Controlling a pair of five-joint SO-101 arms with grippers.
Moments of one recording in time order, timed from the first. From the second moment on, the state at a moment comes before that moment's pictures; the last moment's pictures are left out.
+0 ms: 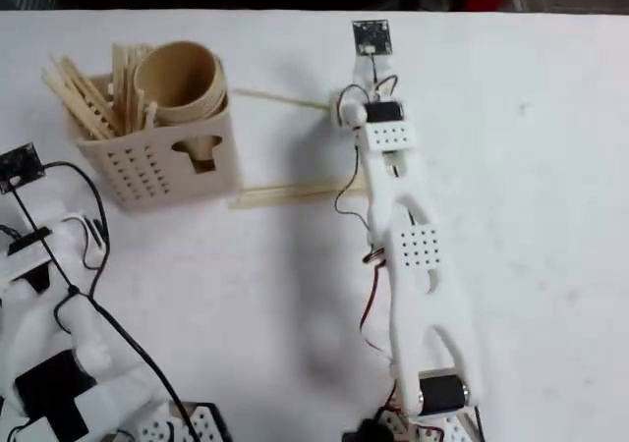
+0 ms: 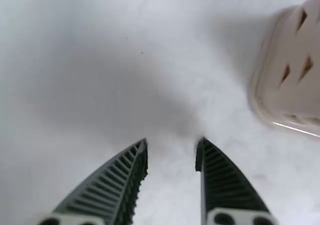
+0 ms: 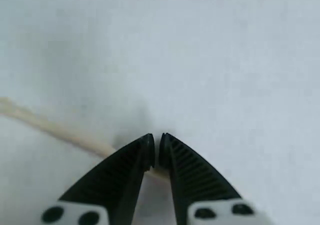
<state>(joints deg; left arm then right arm) -39.3 -11.9 52.9 34.2 -1.7 -10.4 76.8 -74.0 58.0 -0.1</state>
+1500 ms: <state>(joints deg) -39.3 -11.9 56.5 34.2 -1.7 -18.4 54.9 -63.6 98.3 43.4</state>
